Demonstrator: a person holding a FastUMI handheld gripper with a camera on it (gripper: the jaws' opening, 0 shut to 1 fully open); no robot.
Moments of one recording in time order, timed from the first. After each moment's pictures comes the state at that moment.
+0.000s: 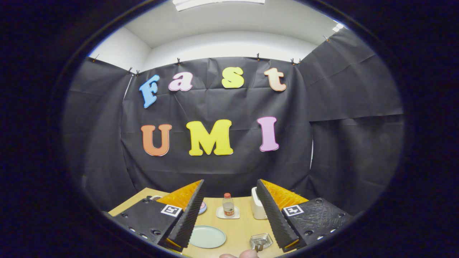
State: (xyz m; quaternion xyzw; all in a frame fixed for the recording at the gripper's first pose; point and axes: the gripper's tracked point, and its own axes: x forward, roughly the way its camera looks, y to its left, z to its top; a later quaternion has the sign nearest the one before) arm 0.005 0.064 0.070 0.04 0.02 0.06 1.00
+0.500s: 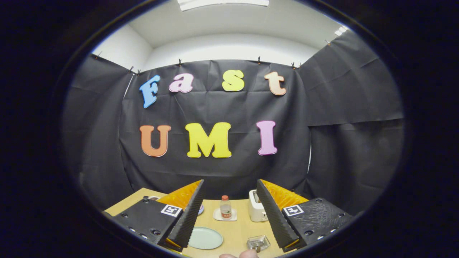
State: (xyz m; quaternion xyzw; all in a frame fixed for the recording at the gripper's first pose) arm 0.005 0.063 0.074 0.03 0.00 0.05 1.00
